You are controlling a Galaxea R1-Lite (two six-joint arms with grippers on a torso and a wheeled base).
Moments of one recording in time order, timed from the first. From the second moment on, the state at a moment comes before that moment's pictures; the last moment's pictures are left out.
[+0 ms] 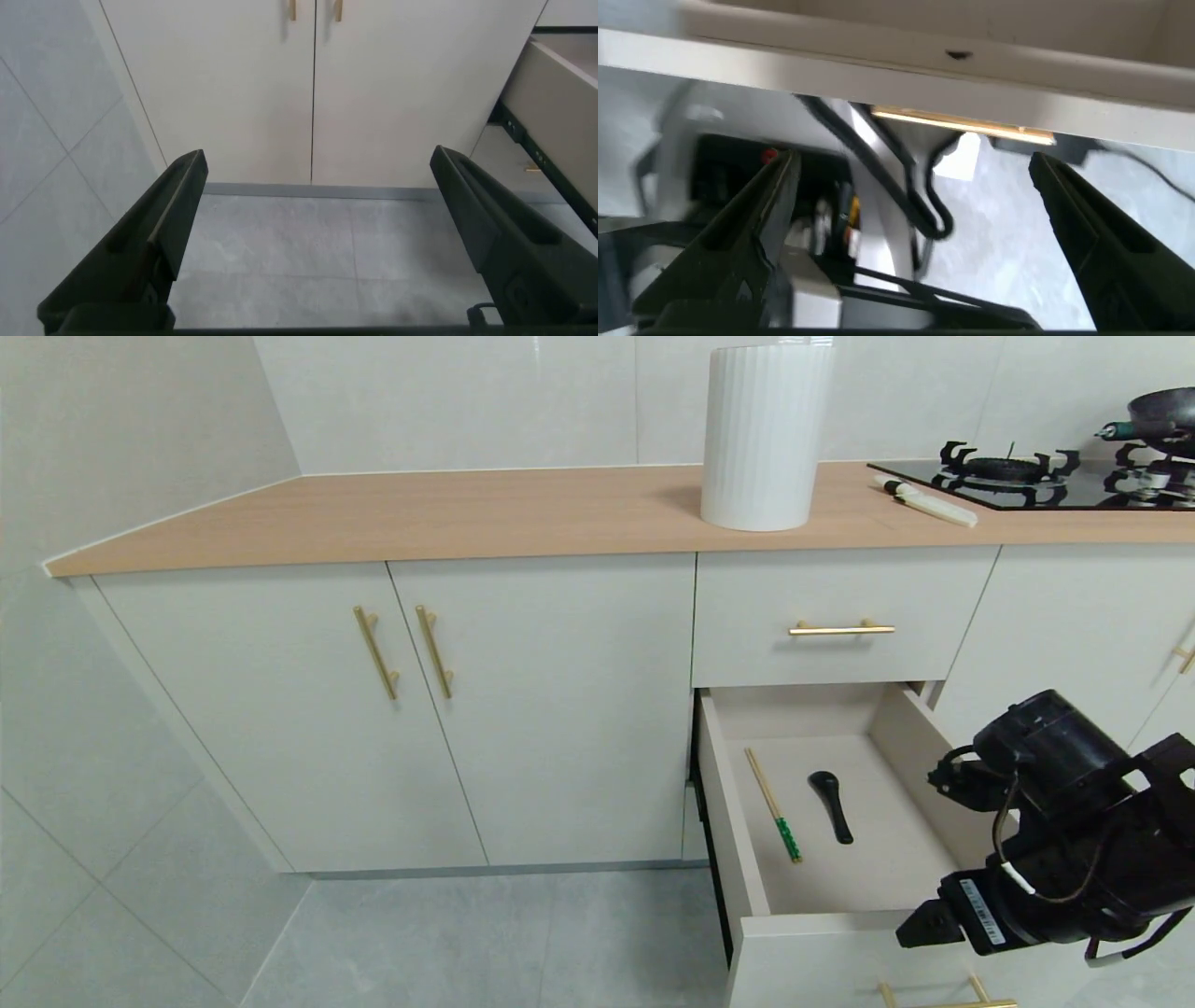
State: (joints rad) left arm 0.00 0.00 0.00 0.00 0.06 -0.01; right arm 0.41 1.61 -0.89 0.46 -0.04 0.26
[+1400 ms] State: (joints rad) left arm 0.00 0.00 0.00 0.00 0.06 -0.01; right arm 0.36 1.80 -0.90 0.24 -0.16 0.29
